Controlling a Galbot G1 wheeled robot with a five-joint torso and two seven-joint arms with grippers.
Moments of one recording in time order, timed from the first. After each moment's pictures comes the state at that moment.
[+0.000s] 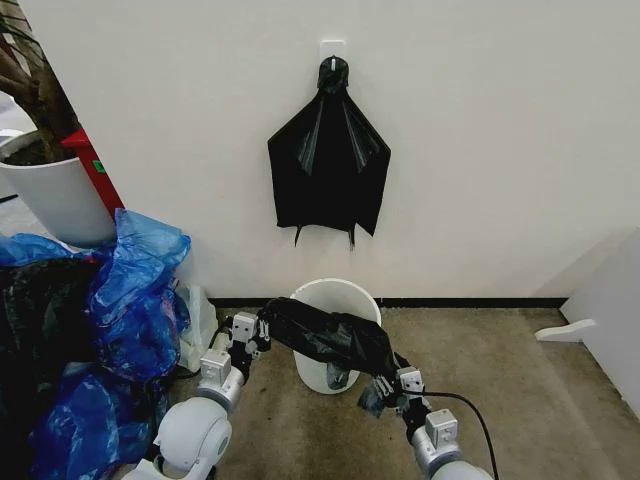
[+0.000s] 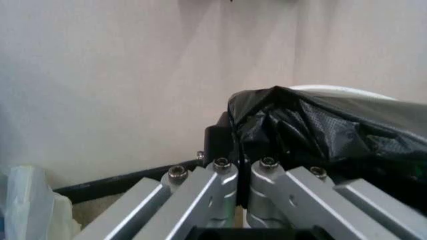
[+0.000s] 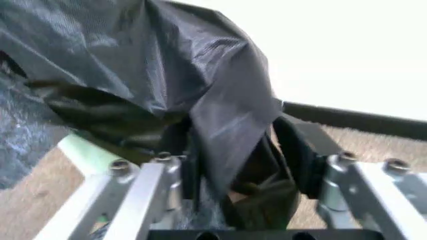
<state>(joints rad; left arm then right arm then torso) 1.38 -1.17 -0.29 -2.02 -0.27 0.20 -0.10 -1.58 1.21 0.23 1.99 0.18 -0.10 0.18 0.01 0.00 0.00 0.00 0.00</state>
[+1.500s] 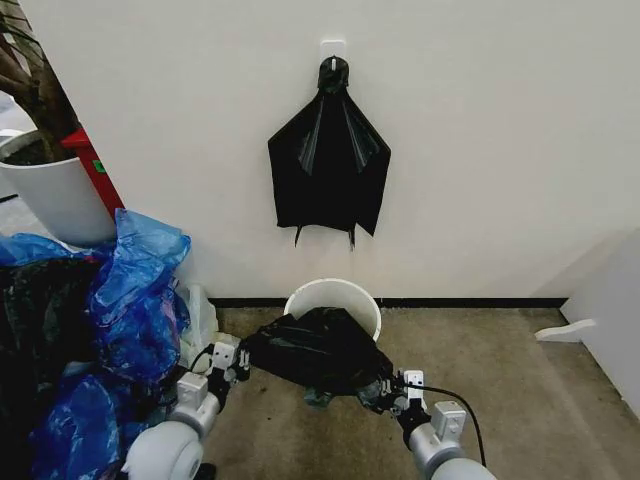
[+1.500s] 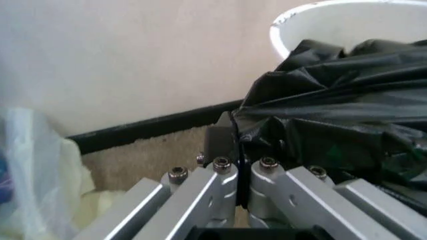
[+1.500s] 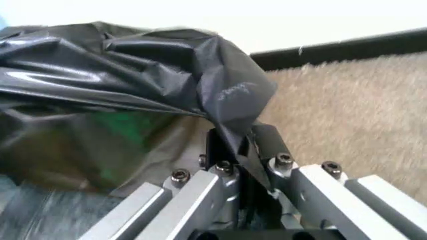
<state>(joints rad) 1.40 -1.16 -0.36 -1.84 -0.26 0.11 0.02 -1.57 1.21 0.22 2.01 0.49 -0.19 0.24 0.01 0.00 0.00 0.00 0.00</state>
